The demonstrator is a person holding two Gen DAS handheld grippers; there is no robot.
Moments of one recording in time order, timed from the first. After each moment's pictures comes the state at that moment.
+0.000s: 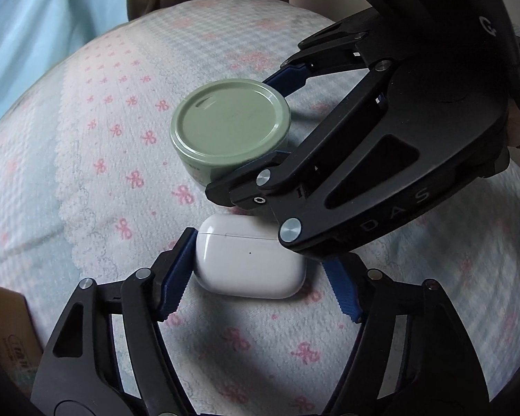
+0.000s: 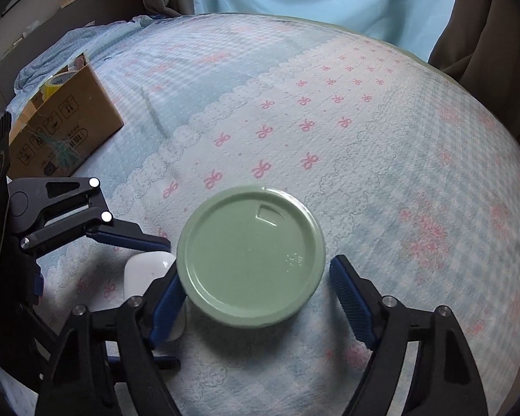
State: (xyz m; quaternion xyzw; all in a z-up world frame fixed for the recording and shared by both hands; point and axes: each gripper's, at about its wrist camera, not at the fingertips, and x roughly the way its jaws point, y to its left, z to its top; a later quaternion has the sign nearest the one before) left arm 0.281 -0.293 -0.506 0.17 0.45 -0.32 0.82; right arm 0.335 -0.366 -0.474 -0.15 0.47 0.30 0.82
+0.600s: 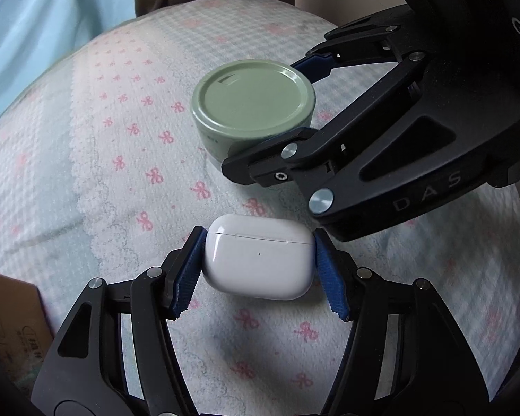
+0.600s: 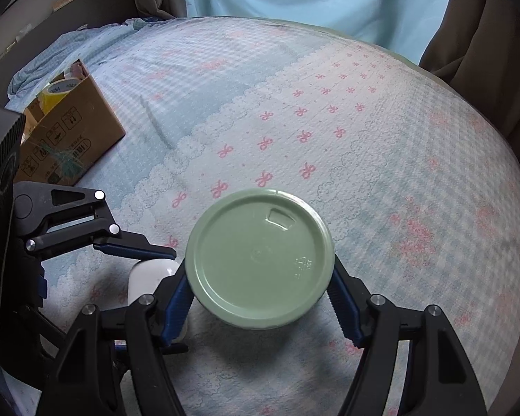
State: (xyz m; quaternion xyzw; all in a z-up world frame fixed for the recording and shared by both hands) left arm 0.284 -0.278 -0.480 0.15 0.46 -0.31 0.81; right arm 0.327 -0.363 -0.447 -0.14 0.48 0.26 0.83
